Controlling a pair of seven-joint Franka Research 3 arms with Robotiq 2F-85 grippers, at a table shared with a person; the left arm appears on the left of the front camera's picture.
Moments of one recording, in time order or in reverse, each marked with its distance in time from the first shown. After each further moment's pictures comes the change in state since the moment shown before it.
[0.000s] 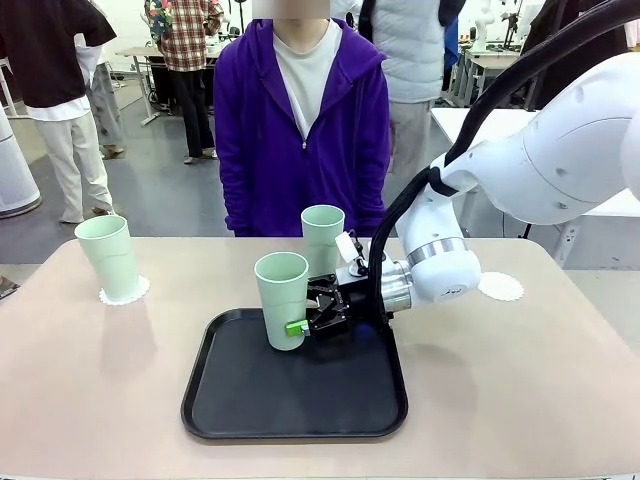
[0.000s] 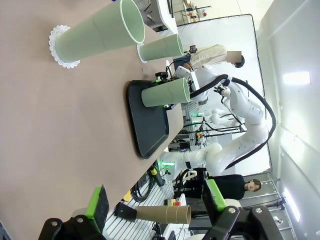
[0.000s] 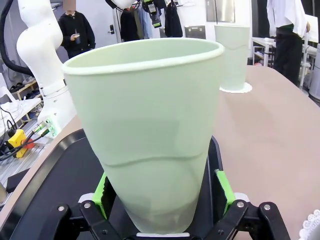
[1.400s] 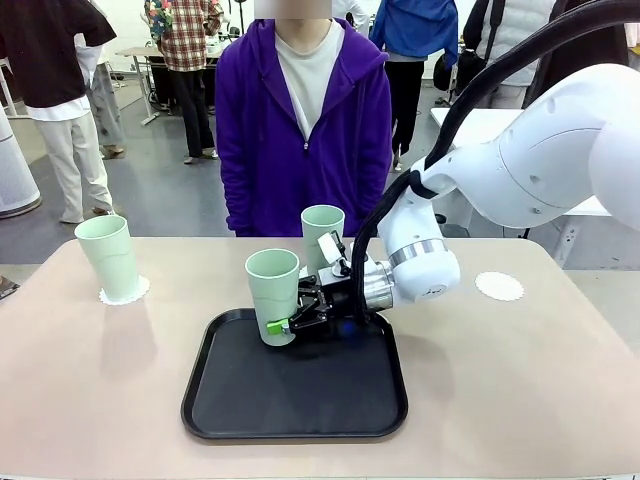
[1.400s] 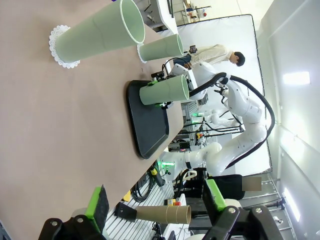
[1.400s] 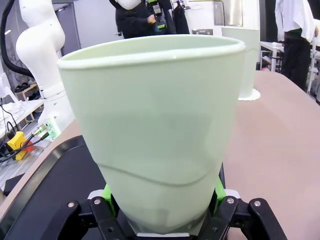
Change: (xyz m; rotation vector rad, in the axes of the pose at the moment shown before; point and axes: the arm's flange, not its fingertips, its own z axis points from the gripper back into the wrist) left arm 0.000 0.000 0.000 0.000 0.000 0.000; right arm 0.003 -0.011 -0.027 0.036 -0.016 0.006
